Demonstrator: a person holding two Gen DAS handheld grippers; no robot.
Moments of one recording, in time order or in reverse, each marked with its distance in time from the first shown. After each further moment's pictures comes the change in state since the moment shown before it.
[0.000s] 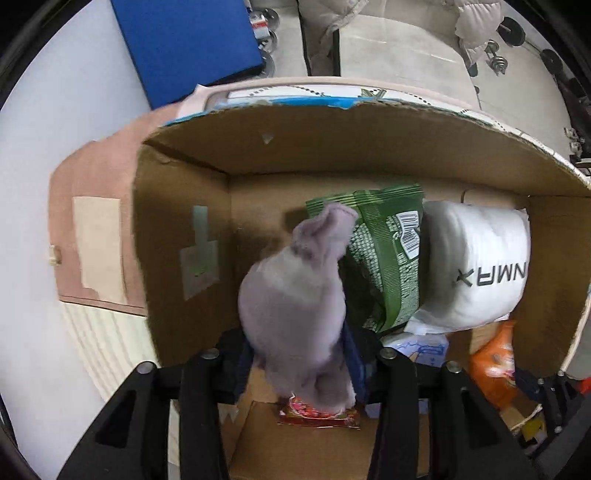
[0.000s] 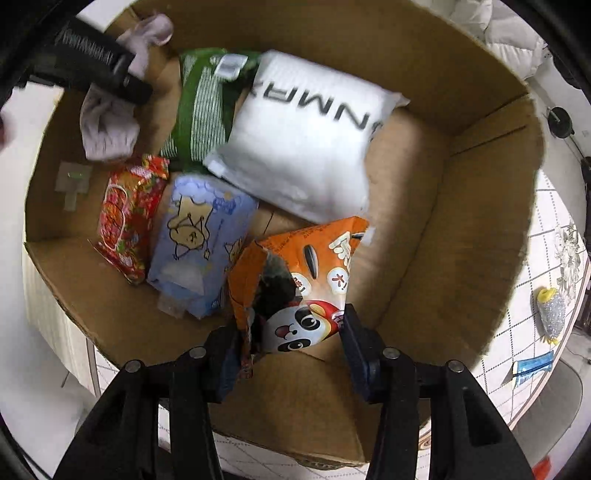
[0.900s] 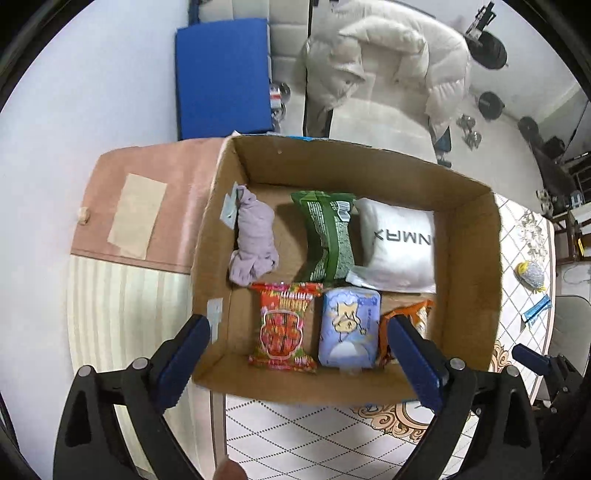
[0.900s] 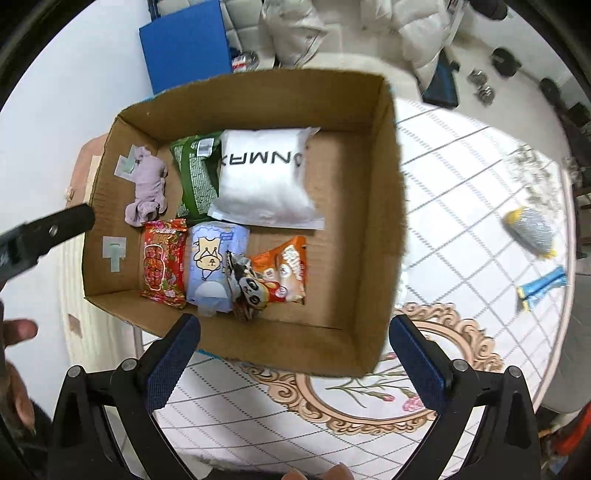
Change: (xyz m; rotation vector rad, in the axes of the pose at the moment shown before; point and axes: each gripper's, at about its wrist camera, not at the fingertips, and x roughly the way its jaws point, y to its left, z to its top) left arm -0.098 -0.005 -0.139 -0.123 -0.368 -0.078; right arm -0.088 -0.034 -0.068 0.312 -0.206 0.064
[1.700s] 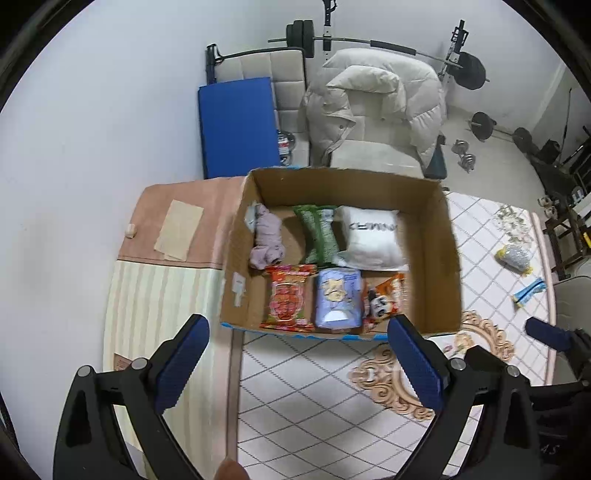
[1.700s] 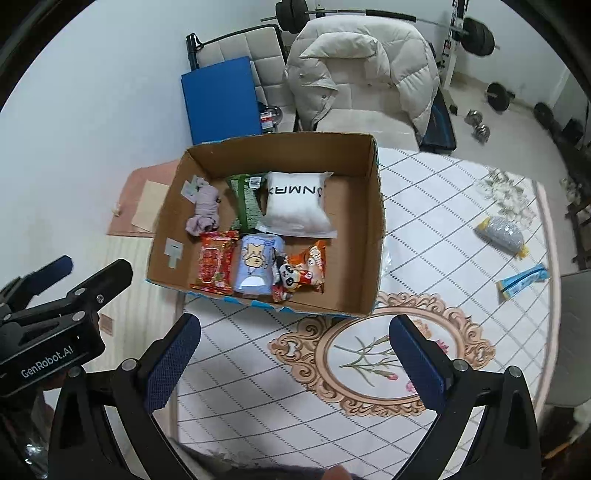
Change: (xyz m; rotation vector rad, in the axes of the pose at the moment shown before) left arm -0.098 -0.035 -0.081 0.049 -0.191 0.071; right arm -0.107 0.002 -0.078 -0.004 -0.209 0.093
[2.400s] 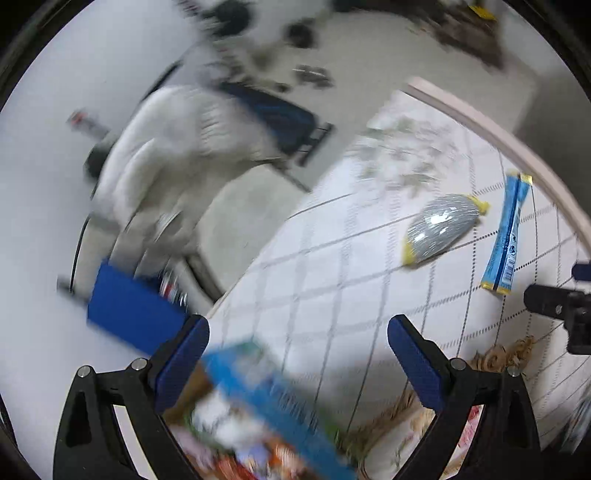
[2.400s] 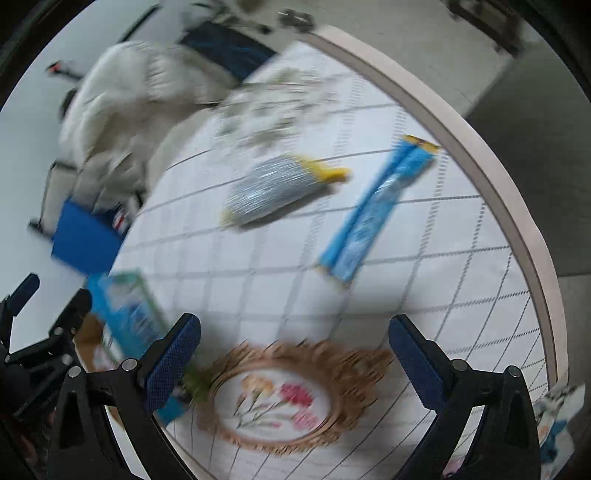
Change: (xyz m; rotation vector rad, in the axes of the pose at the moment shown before) left arm 0.152 -0.431 0.084 0.996 0.018 0.084; right arm 0.060 -0.424 -0.002 0.813 0.111 0.020
